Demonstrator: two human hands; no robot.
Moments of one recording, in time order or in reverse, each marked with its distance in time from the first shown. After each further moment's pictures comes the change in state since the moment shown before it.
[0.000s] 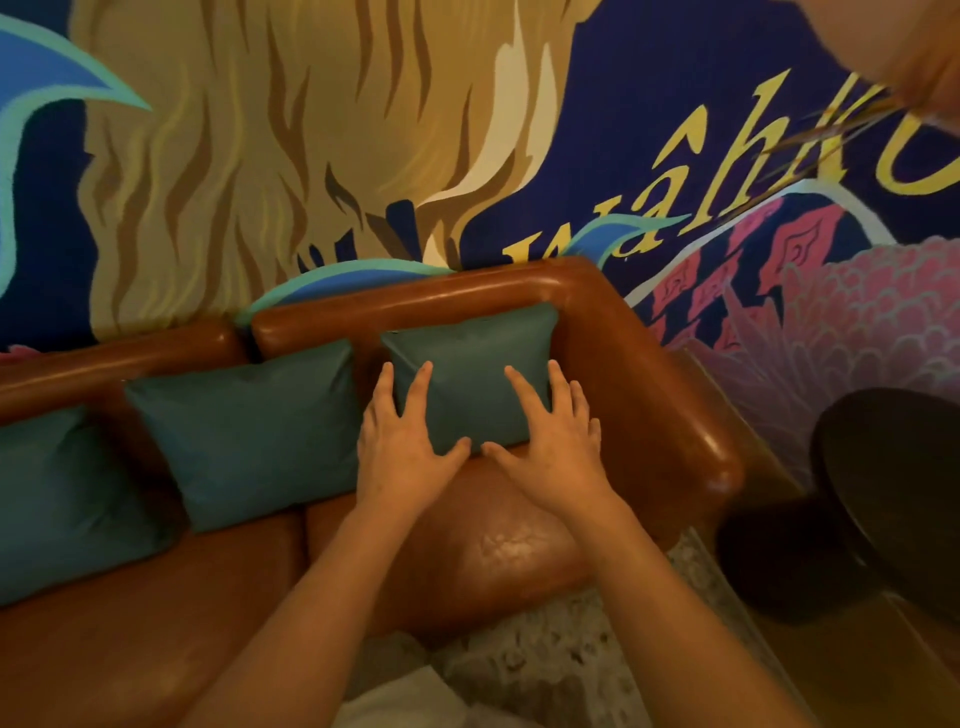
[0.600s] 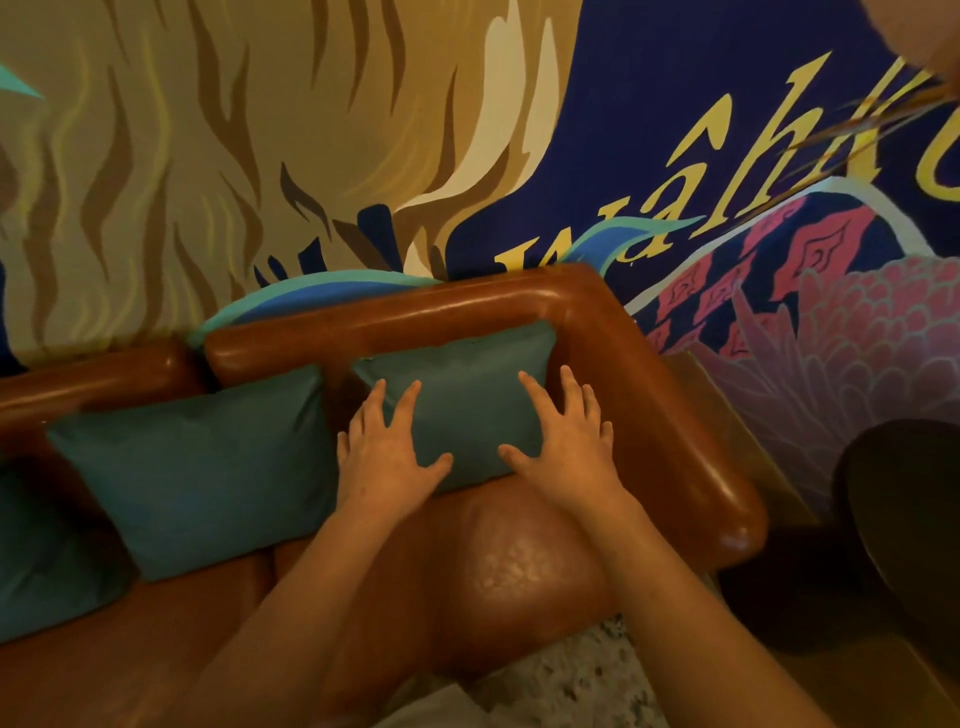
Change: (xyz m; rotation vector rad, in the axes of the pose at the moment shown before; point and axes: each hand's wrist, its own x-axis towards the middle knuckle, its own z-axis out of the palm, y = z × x) left_hand 0.129 -0.005 0.046 0.175 -0.155 -0.053; right_hand 0.136 0.051 -0.004 -0.044 -0.095 0.090
